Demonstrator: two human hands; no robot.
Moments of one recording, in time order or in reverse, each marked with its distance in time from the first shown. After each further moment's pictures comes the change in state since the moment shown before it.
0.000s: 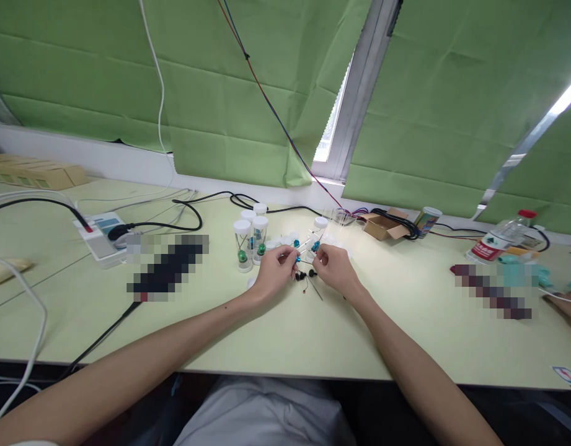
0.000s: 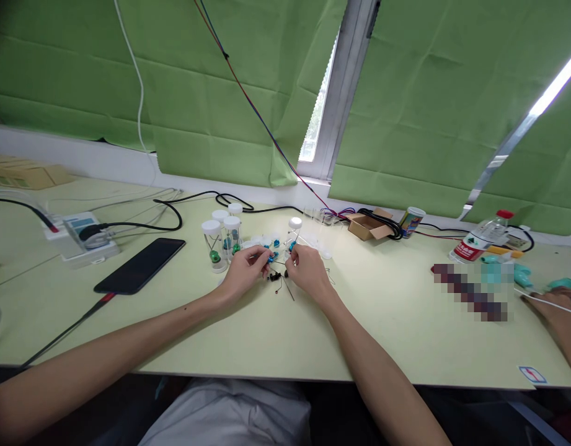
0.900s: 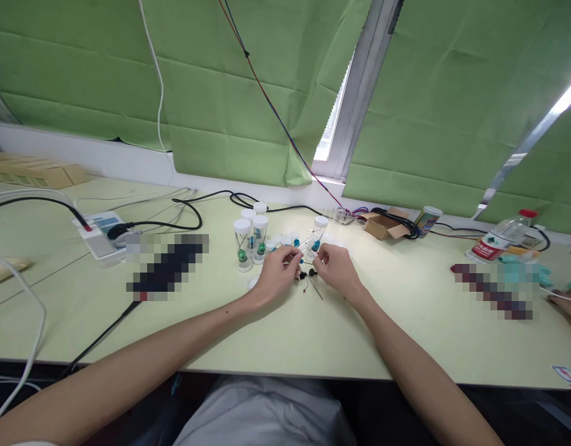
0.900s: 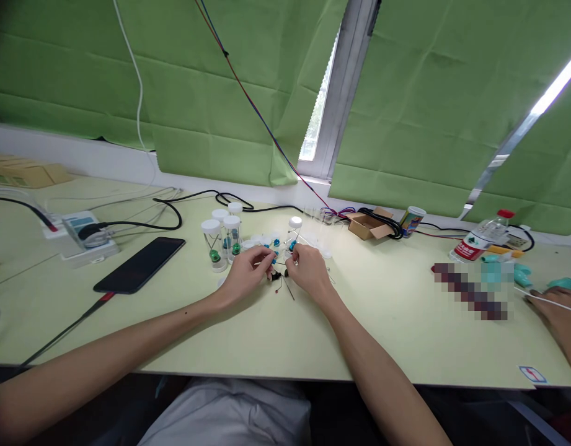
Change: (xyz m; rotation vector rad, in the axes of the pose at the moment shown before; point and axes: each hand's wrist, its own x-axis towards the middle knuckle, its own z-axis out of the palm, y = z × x) left_hand -0.006 0.003 0.001 0.138 -0.038 0.141; right_hand 0.000 -0.001 -0.001 -0.052 0.018 0.012
